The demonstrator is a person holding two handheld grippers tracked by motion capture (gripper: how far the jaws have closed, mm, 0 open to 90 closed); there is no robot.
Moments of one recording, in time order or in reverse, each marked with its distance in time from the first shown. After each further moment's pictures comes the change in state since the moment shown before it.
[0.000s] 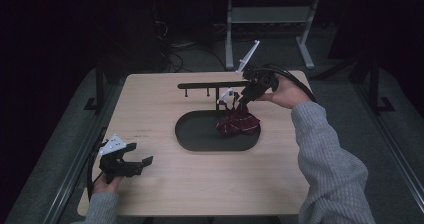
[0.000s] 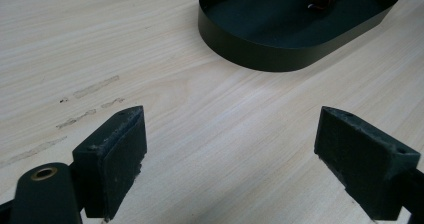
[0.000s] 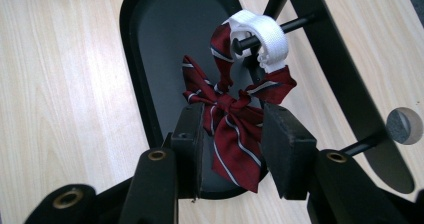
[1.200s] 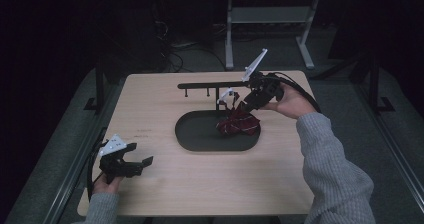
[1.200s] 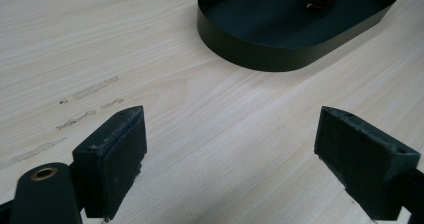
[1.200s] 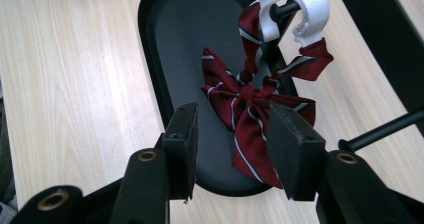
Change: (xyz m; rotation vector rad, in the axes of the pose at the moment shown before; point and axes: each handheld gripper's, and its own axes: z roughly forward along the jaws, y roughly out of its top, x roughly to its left) left arm -0.001 0.000 -0.001 0.001 0.002 0.003; right arm 0.014 -0.022 0.003 -0.054 0.025 0.013
